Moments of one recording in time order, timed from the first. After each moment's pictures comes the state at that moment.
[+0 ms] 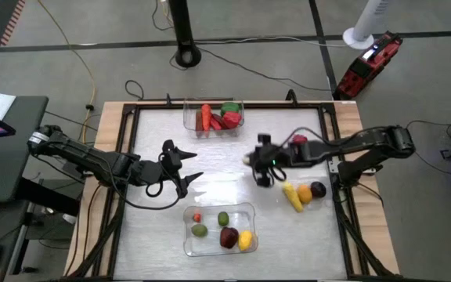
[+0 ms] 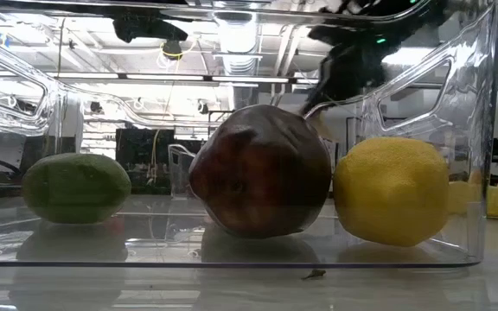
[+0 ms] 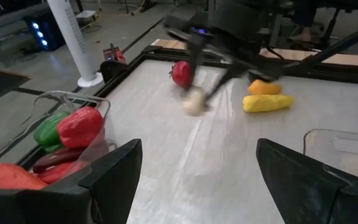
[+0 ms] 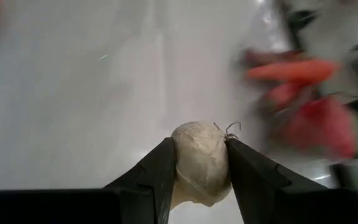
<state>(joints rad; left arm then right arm) -0.30 1.08 0.78 -0.11 -0.63 -0.22 0.01 1.40 0.91 -0.22 0.29 -0.21</state>
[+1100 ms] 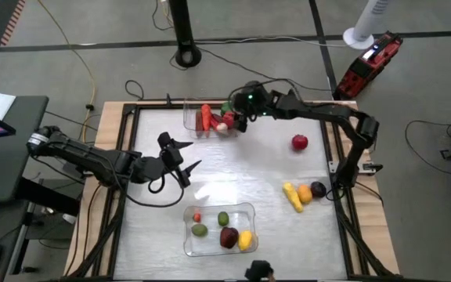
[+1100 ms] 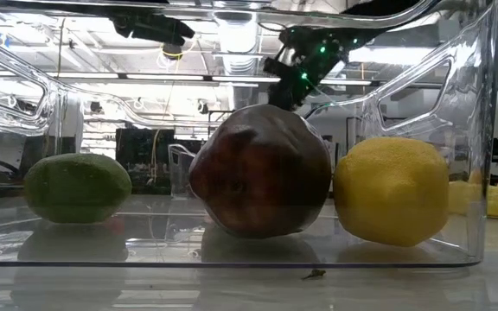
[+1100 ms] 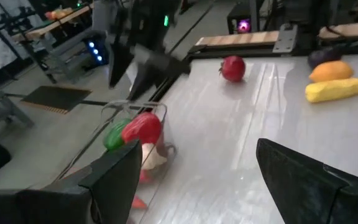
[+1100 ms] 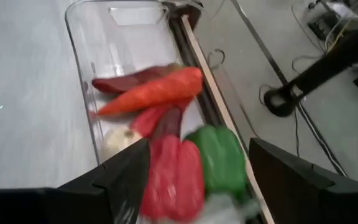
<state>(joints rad) -0.25 1.08 0.78 -0.14 -0.78 -0.05 -0.50 1.75 1.36 -0.25 0.05 -0.32</state>
